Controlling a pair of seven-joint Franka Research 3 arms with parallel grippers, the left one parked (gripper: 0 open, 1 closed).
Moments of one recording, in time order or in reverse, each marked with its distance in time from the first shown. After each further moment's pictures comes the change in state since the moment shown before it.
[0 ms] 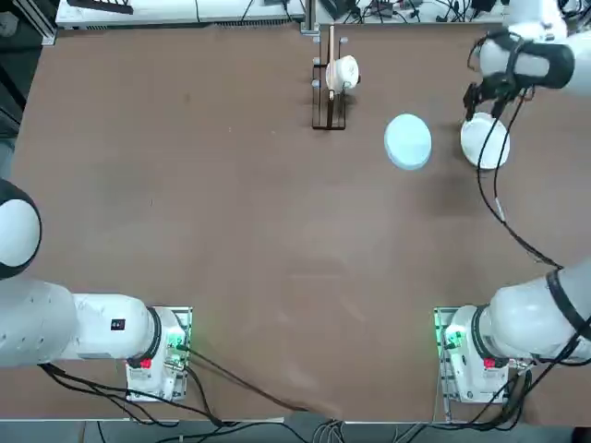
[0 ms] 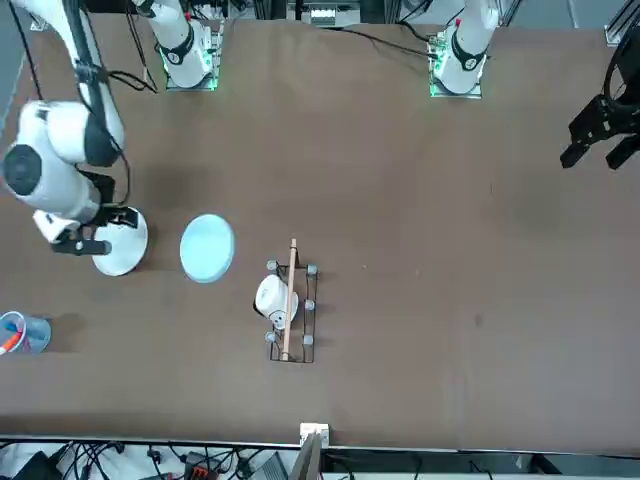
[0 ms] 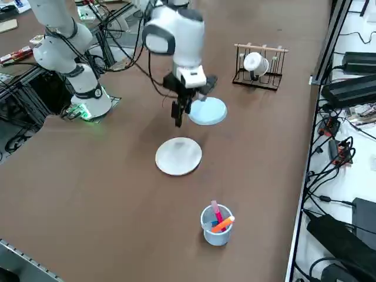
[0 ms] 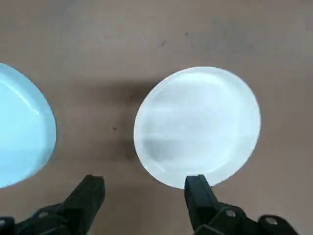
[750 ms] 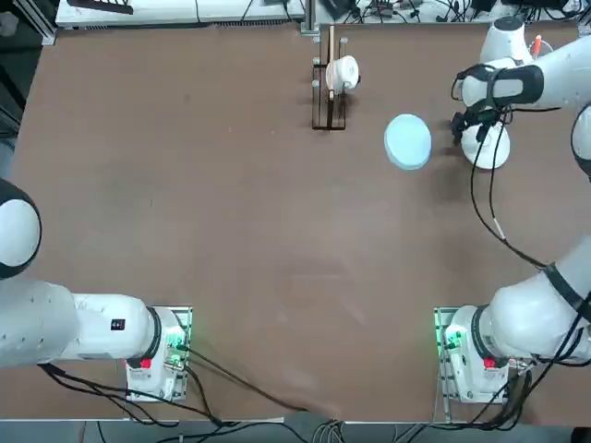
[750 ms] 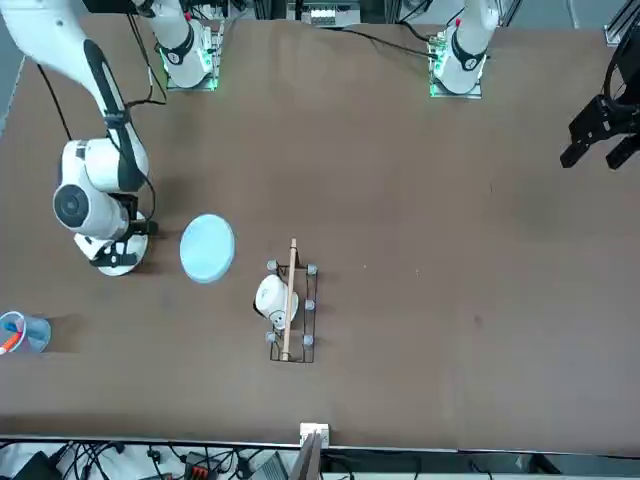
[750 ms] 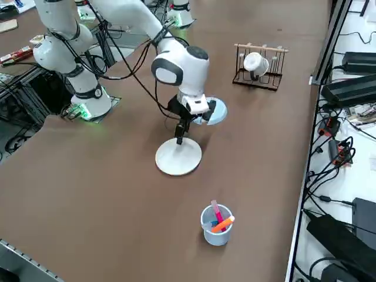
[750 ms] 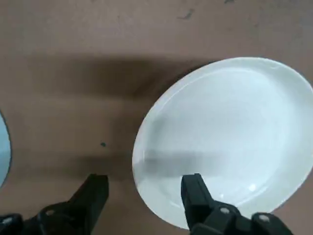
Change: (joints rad) arm 0.000 0.177 -0.003 0.002 -0.063 0.107 0.010
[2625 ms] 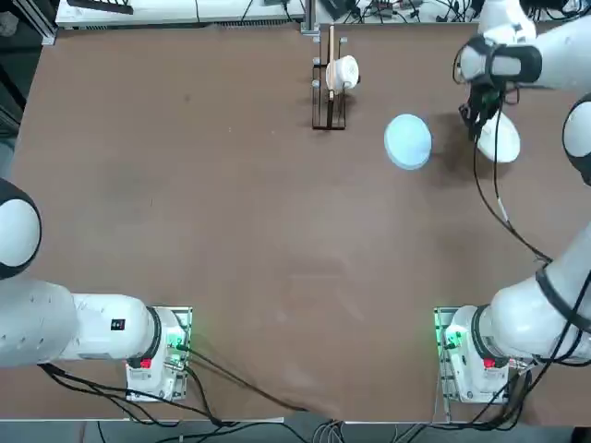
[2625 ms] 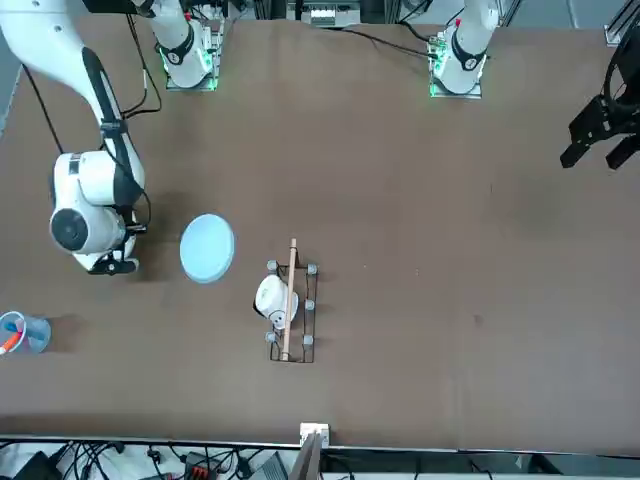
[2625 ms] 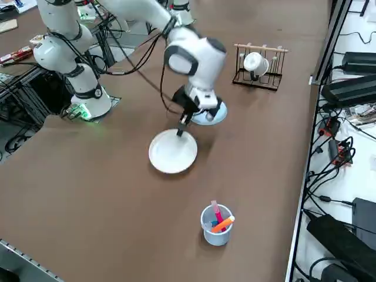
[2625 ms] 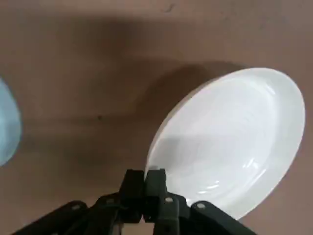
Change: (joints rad) arm 0.034 0.024 0.031 0.273 -0.004 -0.438 0.003
